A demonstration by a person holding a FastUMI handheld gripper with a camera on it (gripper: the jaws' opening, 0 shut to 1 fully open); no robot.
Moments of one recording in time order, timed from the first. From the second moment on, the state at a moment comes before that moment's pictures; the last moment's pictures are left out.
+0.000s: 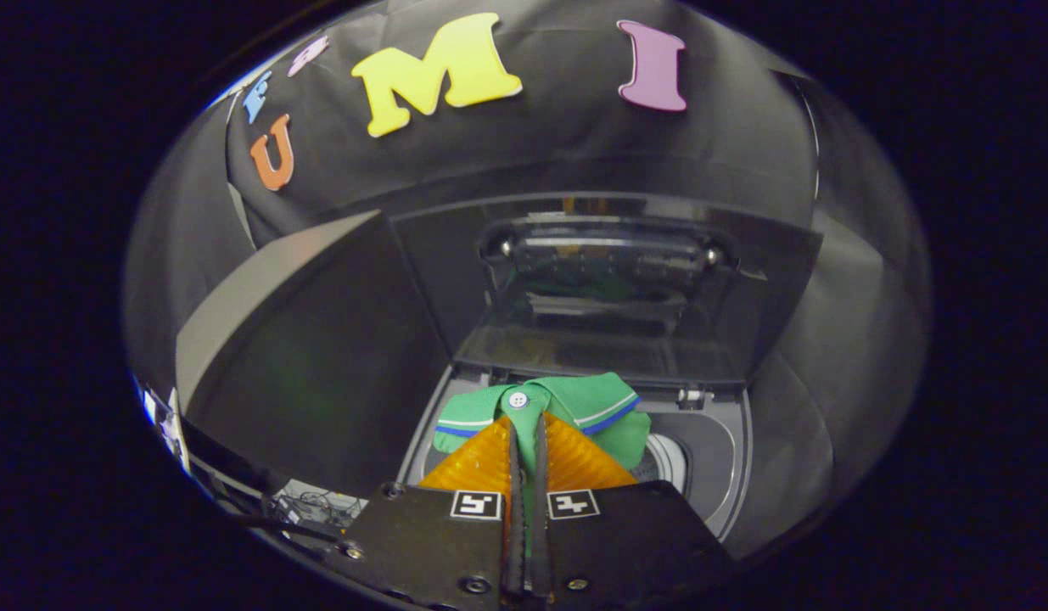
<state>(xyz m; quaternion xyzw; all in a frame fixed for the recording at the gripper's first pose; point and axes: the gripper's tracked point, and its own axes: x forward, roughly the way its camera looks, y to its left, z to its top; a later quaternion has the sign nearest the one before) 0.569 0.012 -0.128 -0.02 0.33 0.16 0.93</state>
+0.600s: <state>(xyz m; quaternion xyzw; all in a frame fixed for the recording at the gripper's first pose) 0.585 -0.011 -0.259 0.00 0.43 0.08 0.90</state>
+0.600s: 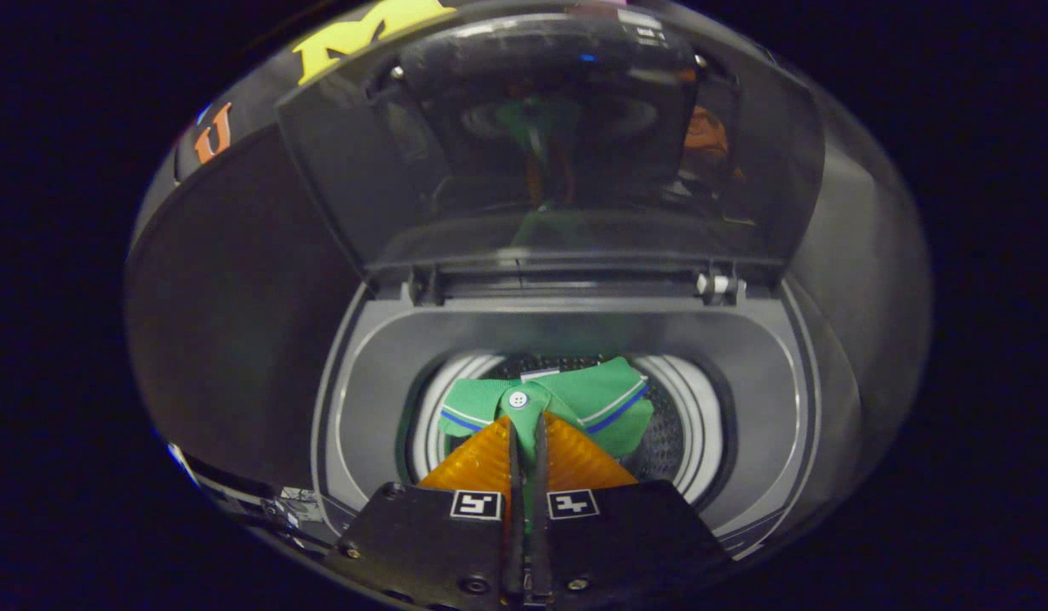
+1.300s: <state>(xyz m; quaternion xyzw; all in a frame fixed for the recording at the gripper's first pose) 0.563 -0.027 -0.336 0.02 0.52 0.02 0.85</state>
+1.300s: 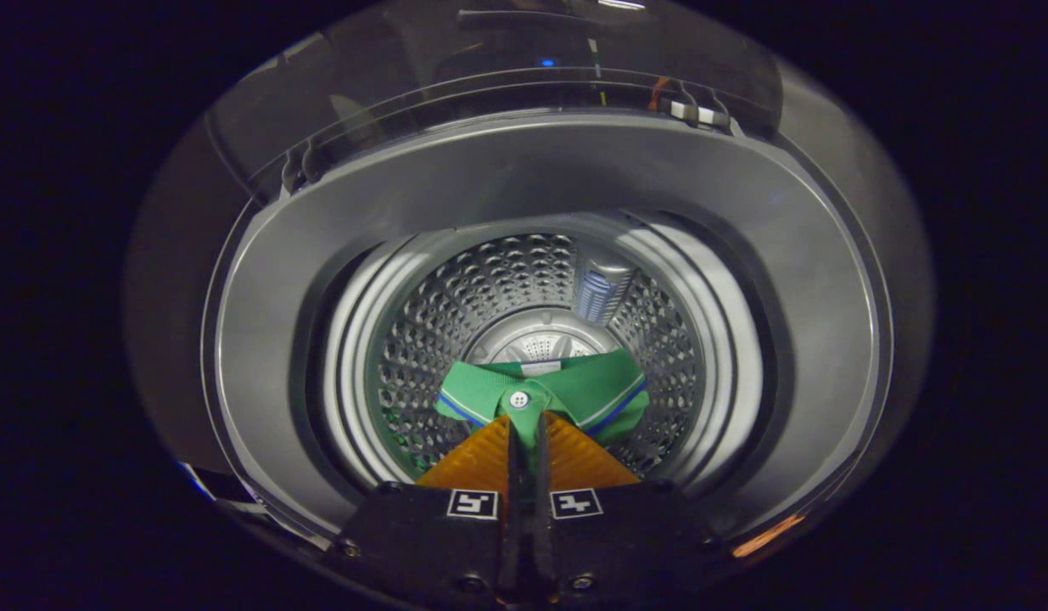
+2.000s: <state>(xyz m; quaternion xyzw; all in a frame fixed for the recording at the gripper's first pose) 0.568 -0.030 -0.311 -0.03 0.48 0.04 0.88</state>
